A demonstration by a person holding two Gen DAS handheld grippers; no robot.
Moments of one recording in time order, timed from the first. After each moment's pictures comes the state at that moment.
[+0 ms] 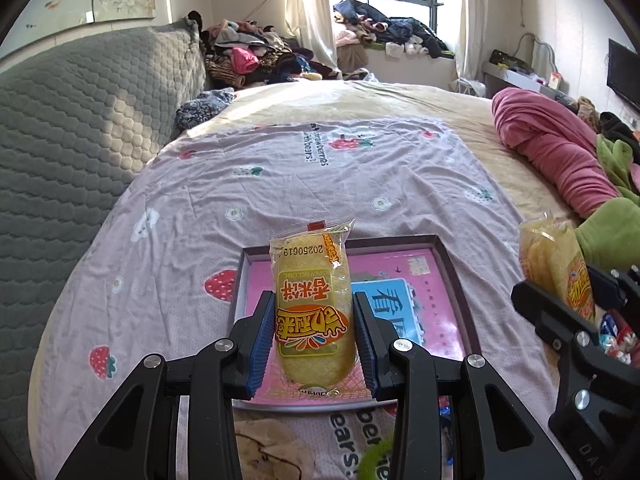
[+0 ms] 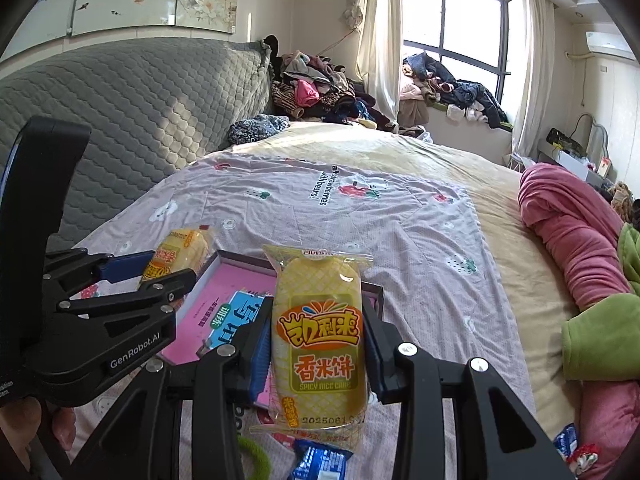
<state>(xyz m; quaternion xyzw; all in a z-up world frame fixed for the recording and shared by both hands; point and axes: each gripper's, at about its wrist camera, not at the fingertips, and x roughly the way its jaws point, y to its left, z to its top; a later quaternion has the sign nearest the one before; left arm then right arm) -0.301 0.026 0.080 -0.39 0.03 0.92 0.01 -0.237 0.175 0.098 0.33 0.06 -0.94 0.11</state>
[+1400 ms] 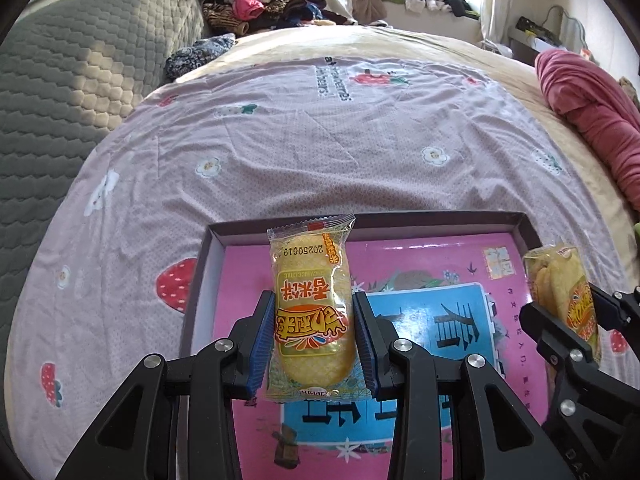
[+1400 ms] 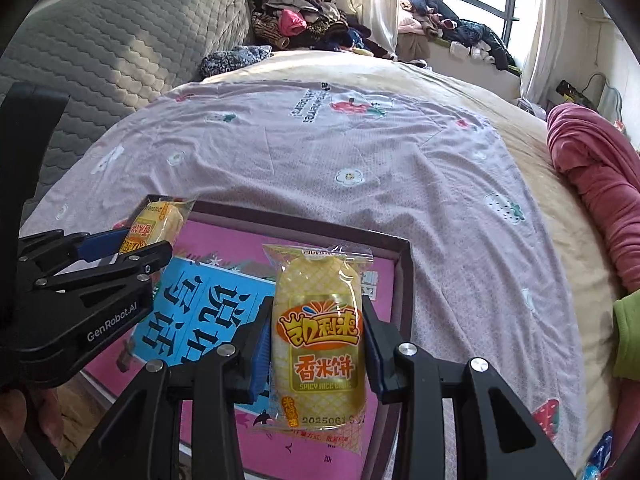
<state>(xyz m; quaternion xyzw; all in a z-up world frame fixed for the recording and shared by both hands) -0.424 0.020 -0.039 -0.47 0.03 0.88 -0.02 -0.360 0.168 -0.028 0.44 0.07 -0.89 0.09</state>
